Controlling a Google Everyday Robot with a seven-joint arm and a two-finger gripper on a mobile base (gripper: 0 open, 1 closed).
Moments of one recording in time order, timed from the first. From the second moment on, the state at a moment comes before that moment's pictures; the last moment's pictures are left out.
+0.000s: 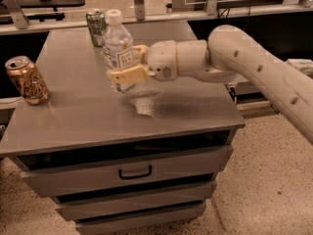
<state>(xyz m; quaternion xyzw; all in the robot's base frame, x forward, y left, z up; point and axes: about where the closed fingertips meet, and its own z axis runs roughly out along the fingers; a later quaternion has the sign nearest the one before) 0.585 0.090 0.929 -0.54 0.53 0.41 0.51</state>
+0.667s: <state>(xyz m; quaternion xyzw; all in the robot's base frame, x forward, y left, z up) 0.650 0.210 0.924 -0.56 0.48 0.46 0.50</state>
